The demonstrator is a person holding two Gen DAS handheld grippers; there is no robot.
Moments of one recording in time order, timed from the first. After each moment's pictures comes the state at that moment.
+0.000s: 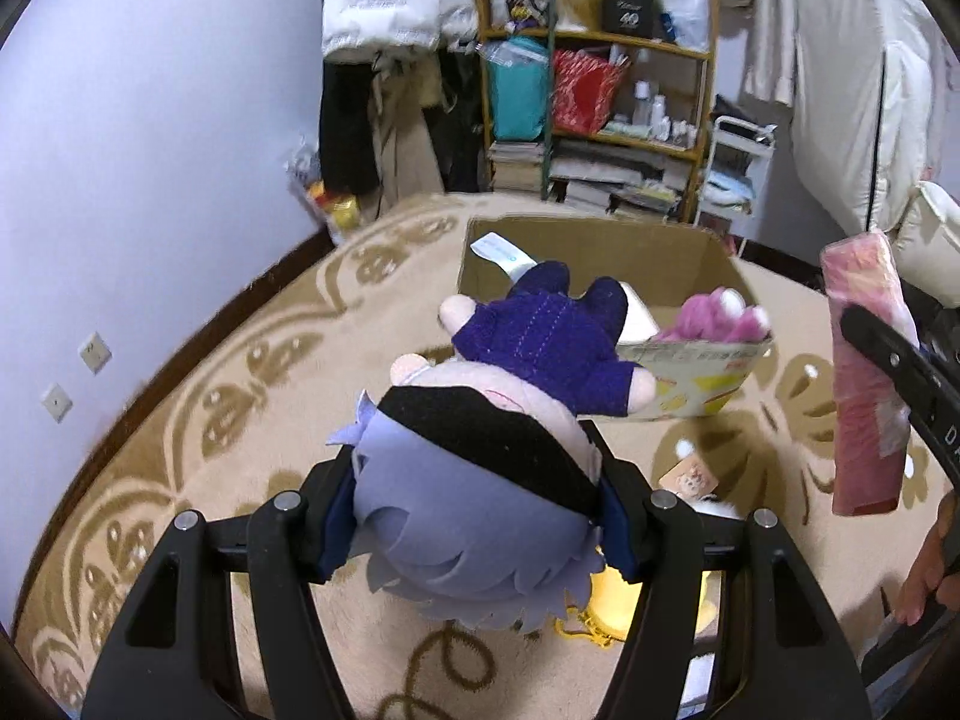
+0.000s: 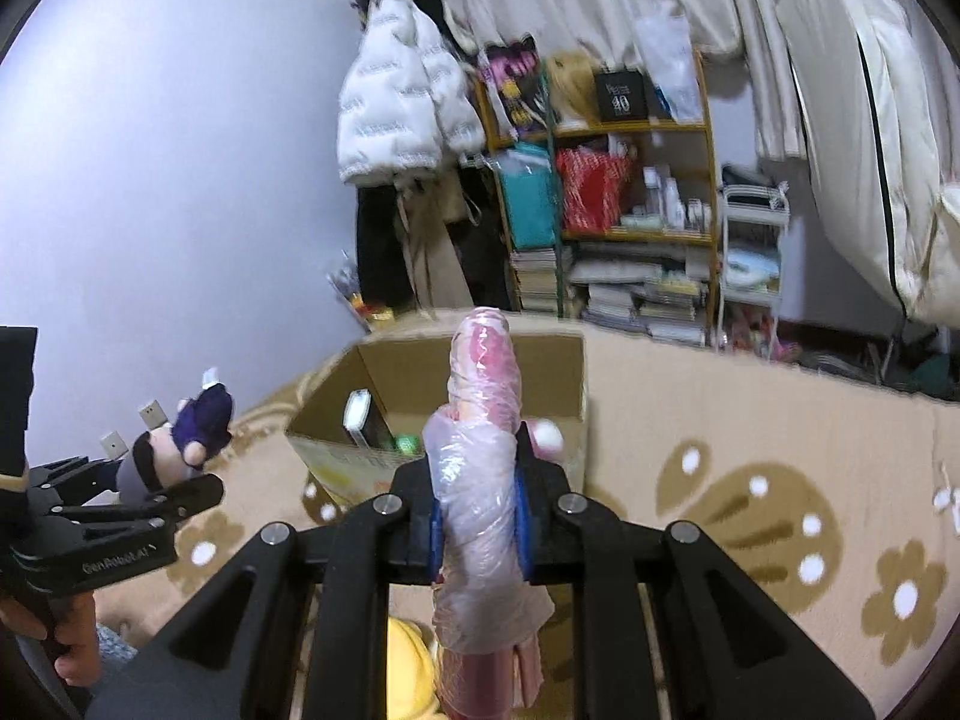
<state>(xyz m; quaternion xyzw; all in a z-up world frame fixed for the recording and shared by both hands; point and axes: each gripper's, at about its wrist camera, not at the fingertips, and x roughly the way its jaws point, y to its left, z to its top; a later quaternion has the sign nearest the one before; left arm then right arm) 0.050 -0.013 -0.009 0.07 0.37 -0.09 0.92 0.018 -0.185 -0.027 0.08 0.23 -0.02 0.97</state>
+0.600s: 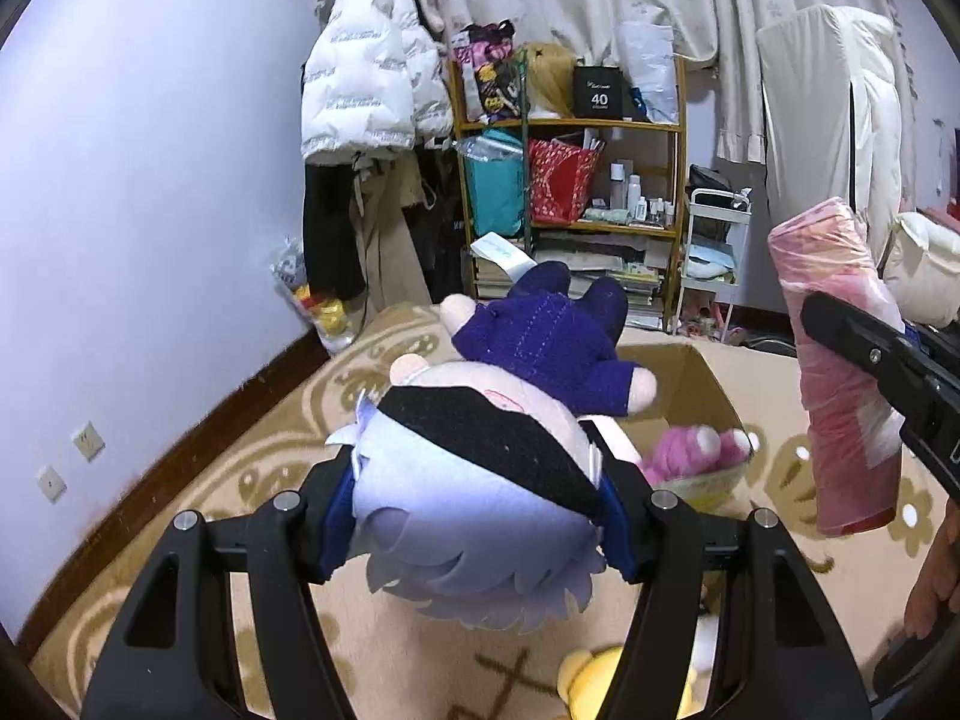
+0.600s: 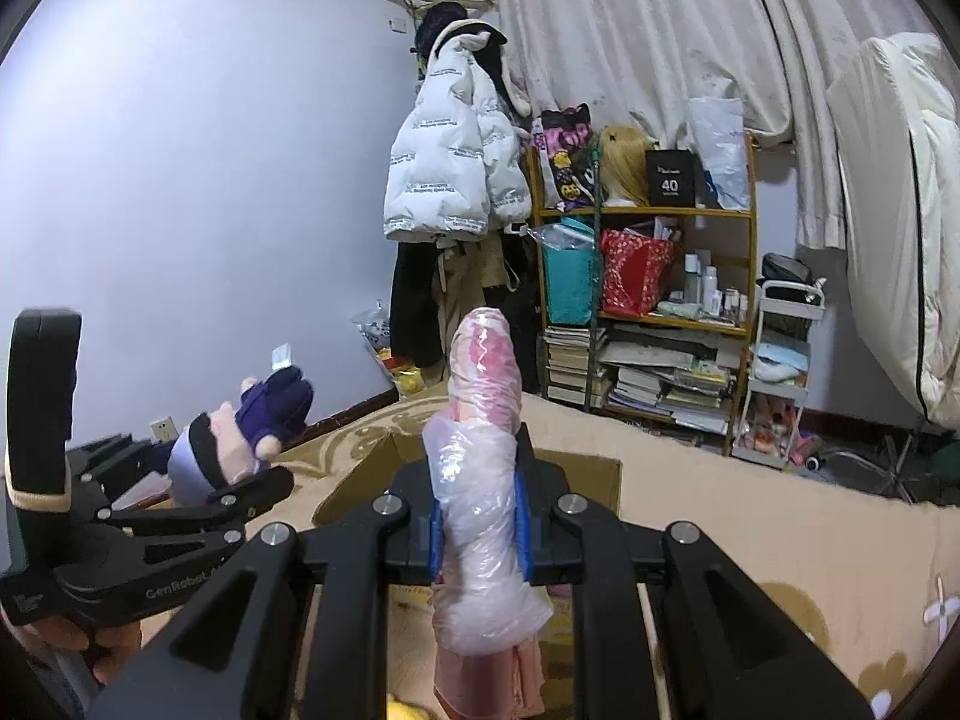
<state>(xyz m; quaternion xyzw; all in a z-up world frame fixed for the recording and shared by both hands) 0.081 -0.040 0.028 0.08 0.26 -0.12 0.95 0.052 -0.171 0.017 0.03 0.17 0.02 0.99</state>
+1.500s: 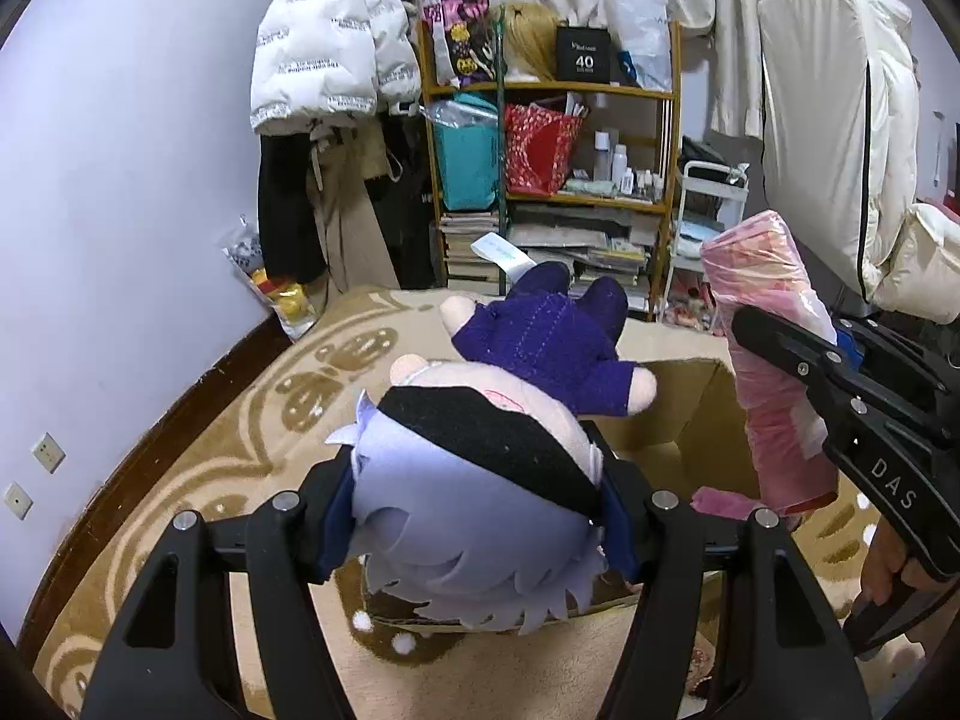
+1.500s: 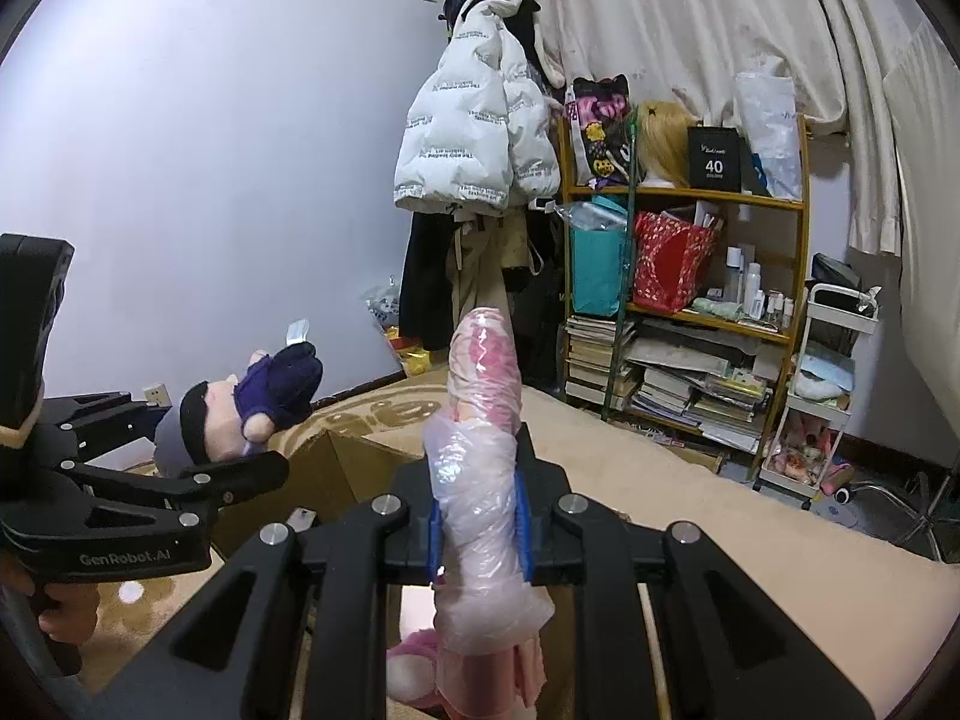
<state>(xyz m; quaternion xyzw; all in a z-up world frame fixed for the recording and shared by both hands) 0.172 -0.077 -0.010 0.08 0.31 -0.15 0.94 0.150 -0.210 -0.035 0.00 0.18 0.06 0.98</state>
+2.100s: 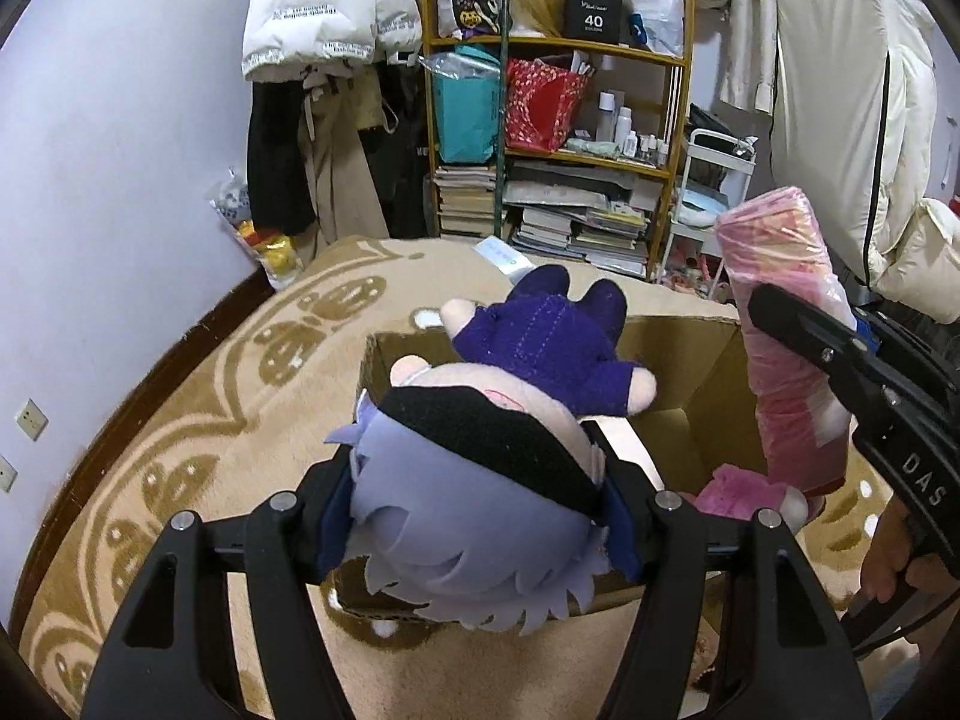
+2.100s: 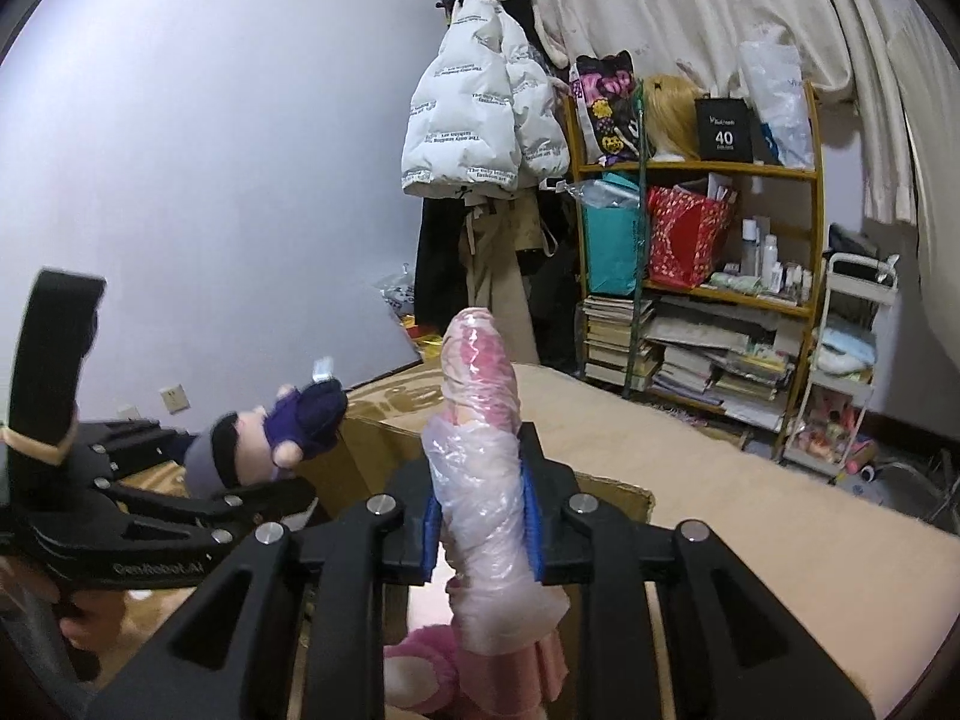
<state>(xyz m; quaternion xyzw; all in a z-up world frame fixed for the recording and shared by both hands) 0.191 -0.076 -0.038 0.06 0.36 -0.15 0.92 0.159 -0.226 -0.048 0.04 0.20 0.09 0.98</state>
